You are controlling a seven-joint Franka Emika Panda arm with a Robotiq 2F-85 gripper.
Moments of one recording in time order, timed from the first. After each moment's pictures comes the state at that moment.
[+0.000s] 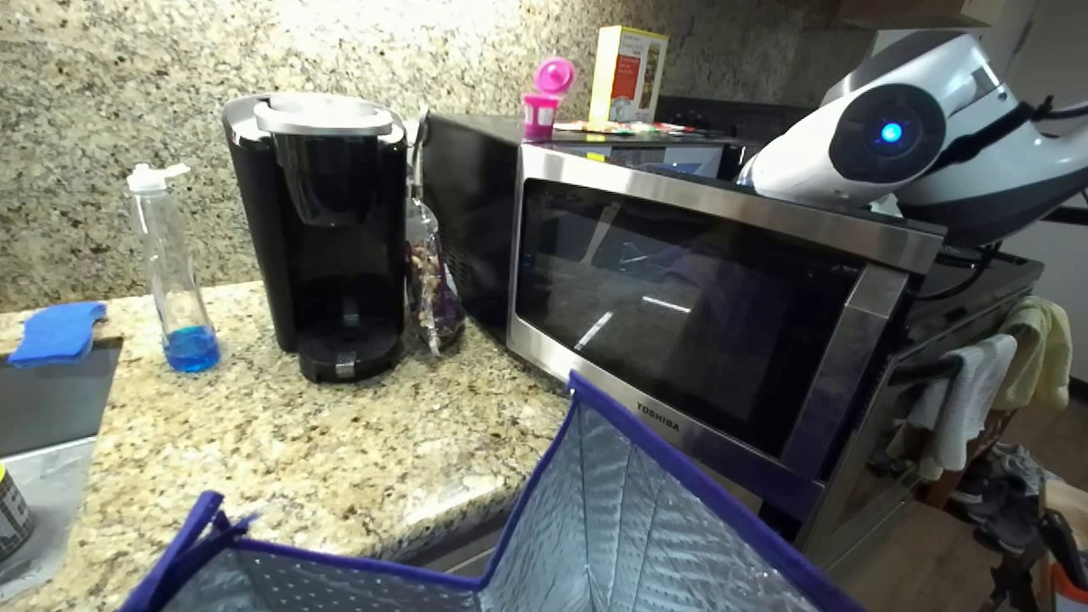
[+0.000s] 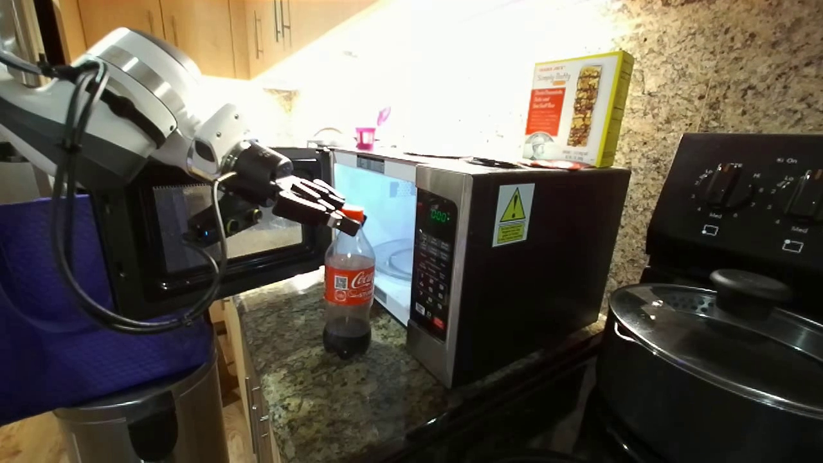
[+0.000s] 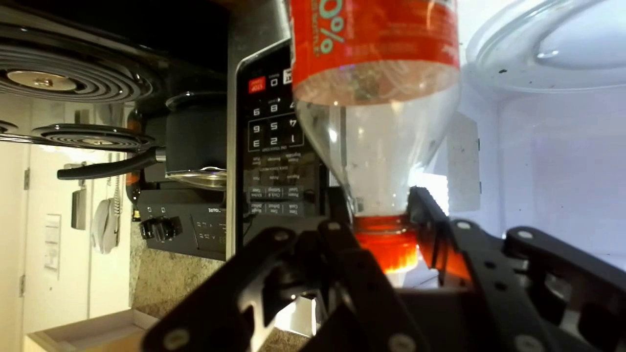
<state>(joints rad) 0.06 -0.04 0.04 -2.37 -1.65 2.26 2.28</state>
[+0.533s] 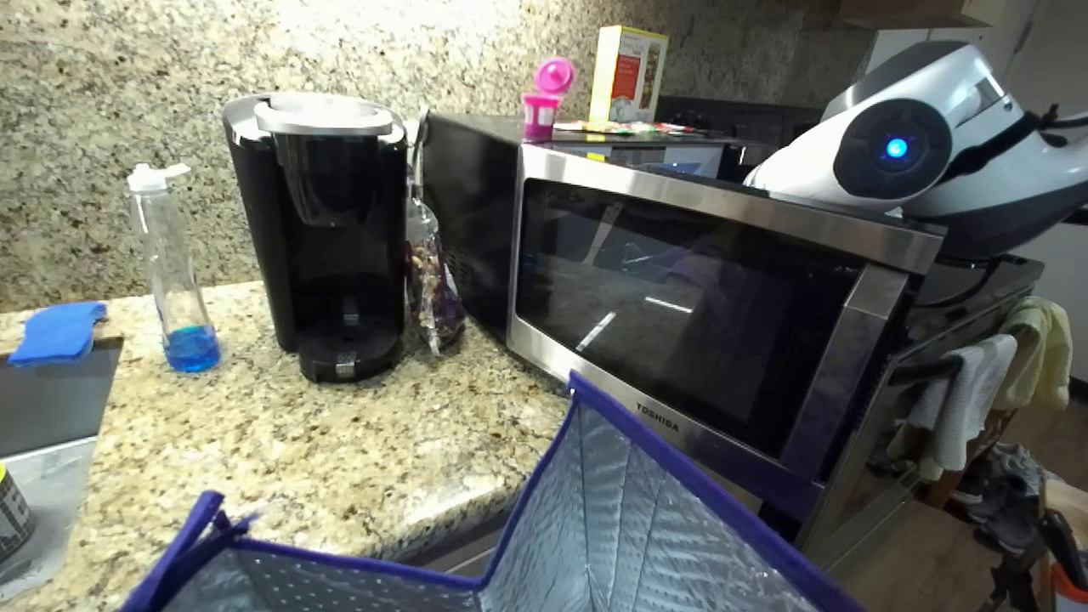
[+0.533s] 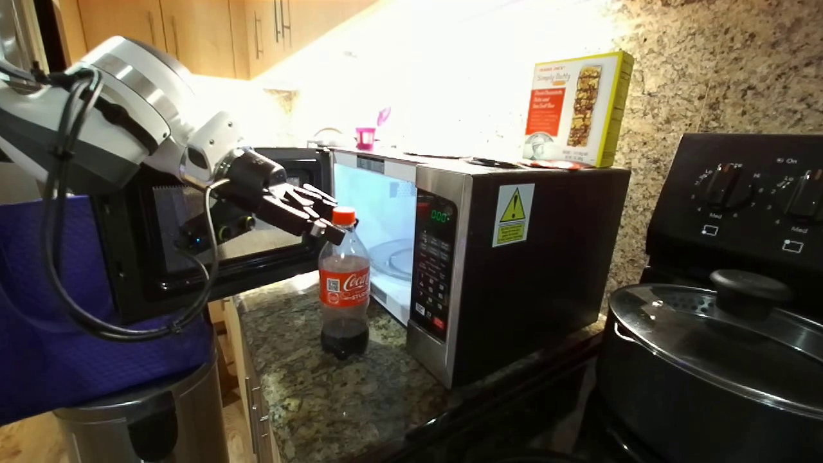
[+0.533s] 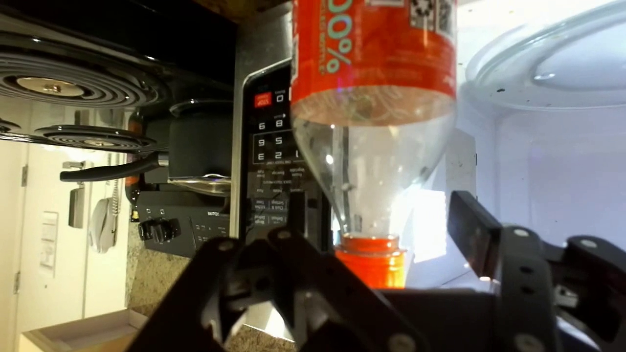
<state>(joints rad) 0.07 -0.04 0.05 -2.39 -1.65 2.25 2.28</state>
